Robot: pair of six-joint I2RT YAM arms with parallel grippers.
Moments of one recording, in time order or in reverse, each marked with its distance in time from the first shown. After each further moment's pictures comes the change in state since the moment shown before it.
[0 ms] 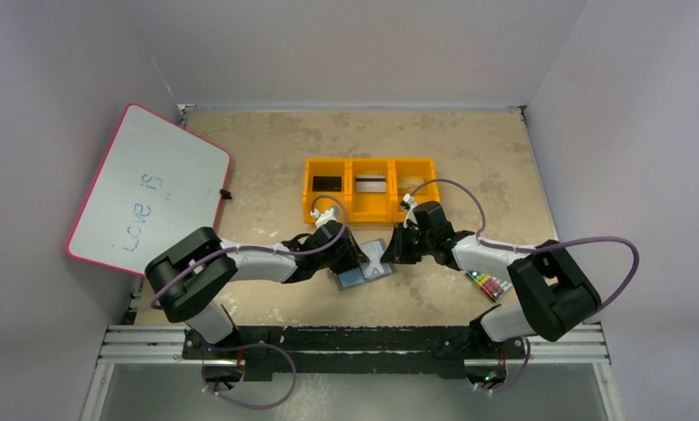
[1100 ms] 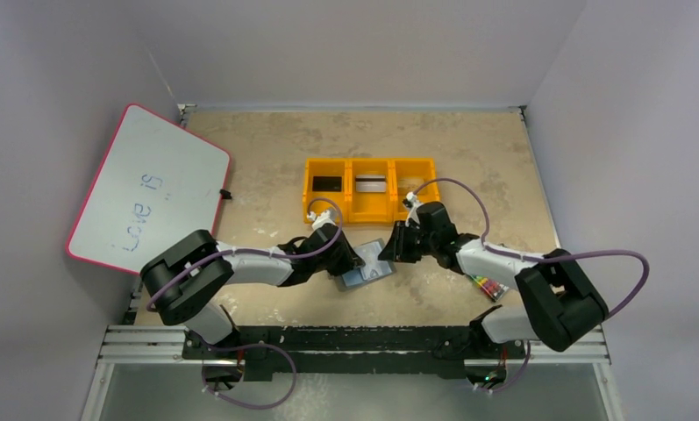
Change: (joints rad) left arm 0.000 -0.029 -0.058 0.047 -0.003 -0.020; right arm 0.001 -0.054 -0.025 0.041 -0.007 0.037
